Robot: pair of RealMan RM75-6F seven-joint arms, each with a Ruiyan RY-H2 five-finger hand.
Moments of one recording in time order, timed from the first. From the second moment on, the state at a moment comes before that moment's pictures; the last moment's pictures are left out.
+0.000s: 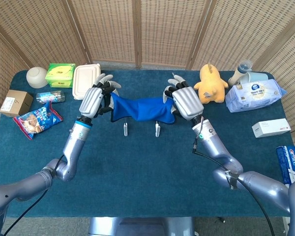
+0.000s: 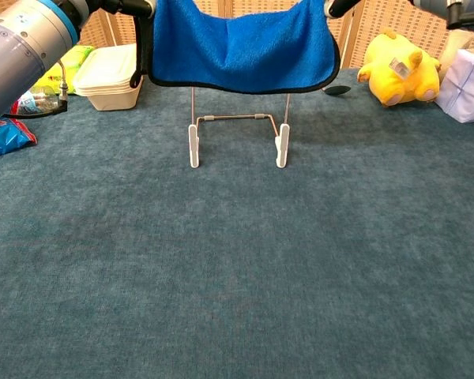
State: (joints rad) left arm -0.90 -1.73 -0.36 -0.99 1.31 1.12 -0.43; right arm 0.92 -1.49 0.34 -1.27 -1.27 1.01 0.01
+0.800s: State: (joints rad) left arm -0.88 -1.75 -0.34 -0.95 1.30 1.11 -0.46; right arm 0.93 -1.54 0.32 -1.22 -1.28 0.99 0.02
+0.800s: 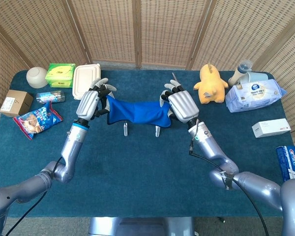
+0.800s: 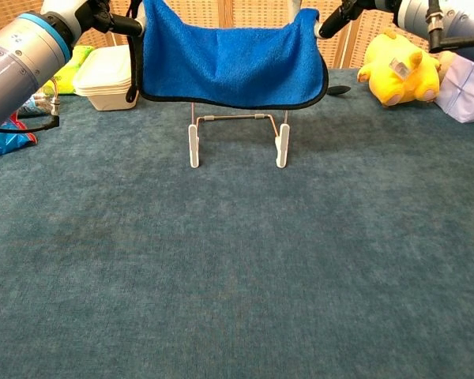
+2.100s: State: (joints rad) left arm -0.85 -1.73 -0.34 -0.98 1.30 1.12 -0.45; right arm 0.94 -1.54 0.33 -1.23 -1.24 0.98 -0.02
